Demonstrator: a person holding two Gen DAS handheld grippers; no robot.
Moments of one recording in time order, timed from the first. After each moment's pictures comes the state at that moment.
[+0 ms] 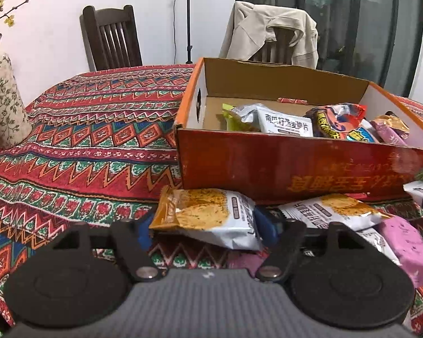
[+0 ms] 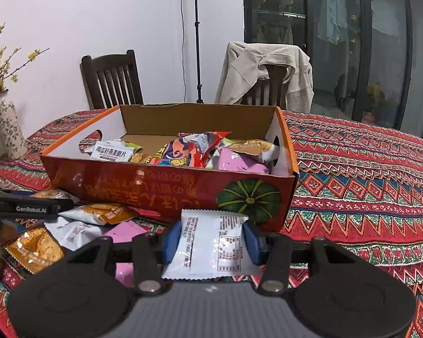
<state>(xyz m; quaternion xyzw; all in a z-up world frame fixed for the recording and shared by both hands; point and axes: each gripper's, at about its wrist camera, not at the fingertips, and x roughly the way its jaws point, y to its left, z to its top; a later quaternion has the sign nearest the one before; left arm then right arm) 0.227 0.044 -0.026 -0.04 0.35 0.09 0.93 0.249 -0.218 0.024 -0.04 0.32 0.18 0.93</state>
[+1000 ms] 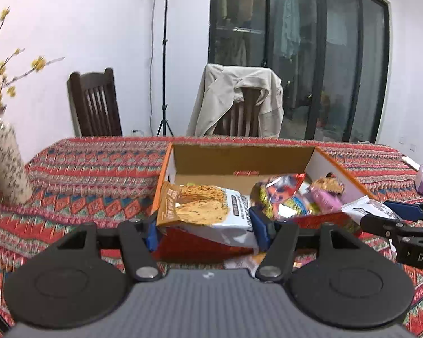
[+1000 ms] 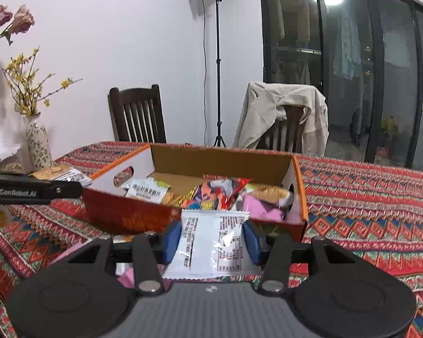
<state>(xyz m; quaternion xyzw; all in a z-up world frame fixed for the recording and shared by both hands) 0.186 0.013 0.062 -0.02 0.24 0.04 0.97 0.217 -0.217 0.070 -0.04 0.23 0.22 0.95</state>
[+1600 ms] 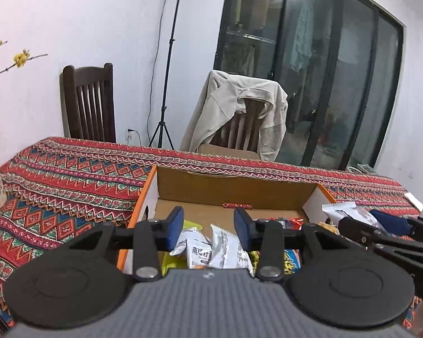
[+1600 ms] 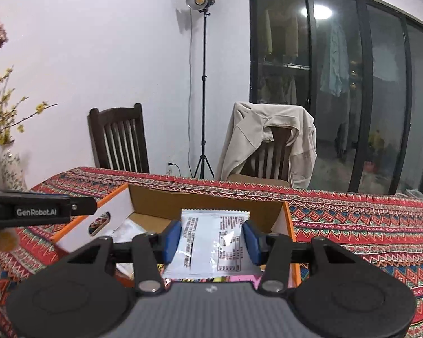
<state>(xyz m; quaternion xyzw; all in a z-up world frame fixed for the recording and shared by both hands) 0.255 0.013 0.074 -0.08 0.23 0.05 0.97 0.283 -0.191 0.100 -0.03 0.21 0.18 0.96</state>
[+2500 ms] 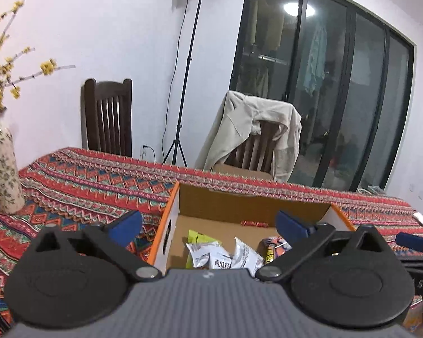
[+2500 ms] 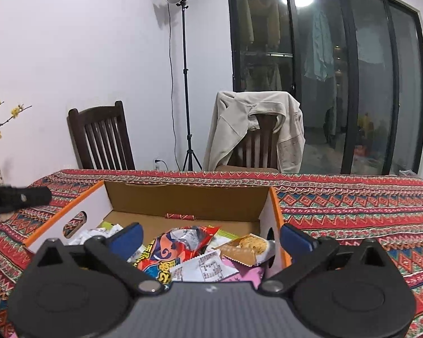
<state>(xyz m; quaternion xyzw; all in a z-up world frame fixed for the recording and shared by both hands) 0.228 0.026 0.084 -0.09 0.18 0.08 0.98 0.300 -0.205 0.082 -0.01 0.23 0.16 0.96</state>
